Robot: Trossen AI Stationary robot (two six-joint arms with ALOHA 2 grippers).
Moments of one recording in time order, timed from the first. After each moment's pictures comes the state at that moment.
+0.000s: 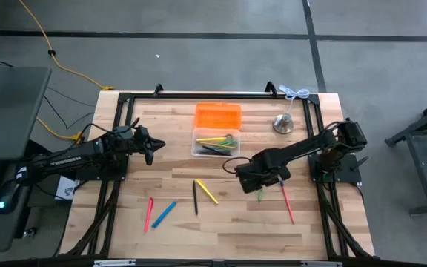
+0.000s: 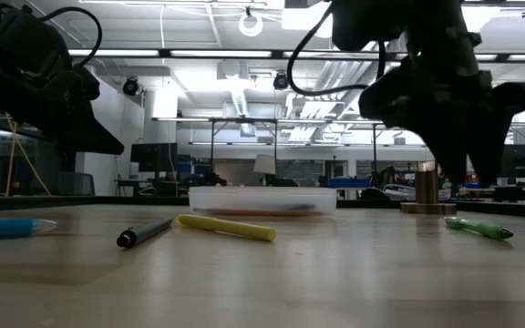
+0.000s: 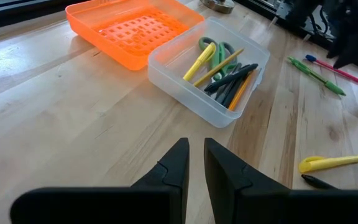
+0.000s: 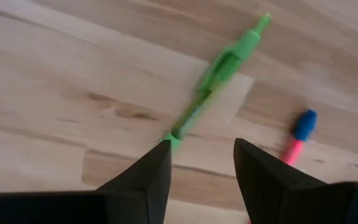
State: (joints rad) left arm 0.37 0.29 0.09 -0.22 0.04 -0.30; right arm 0.20 1.72 1.13 -1.00 -0.15 1.46
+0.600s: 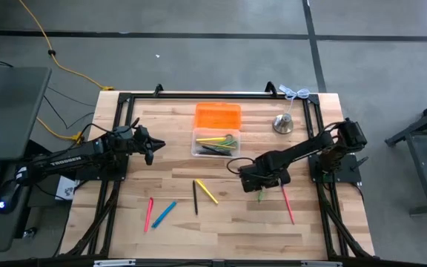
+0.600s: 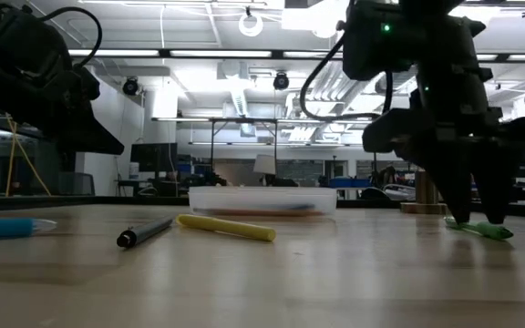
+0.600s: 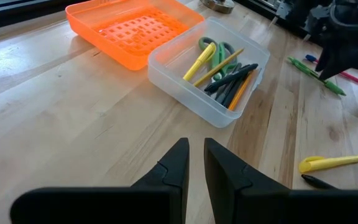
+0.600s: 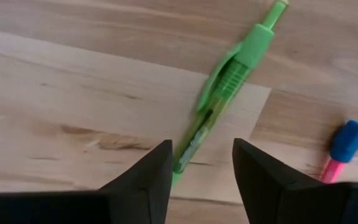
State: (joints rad) left arm 0.37 0.29 0.09 -0.22 0.04 -0.30; right arm 0.19 1.72 0.97 -0.79 -0.16 1.57
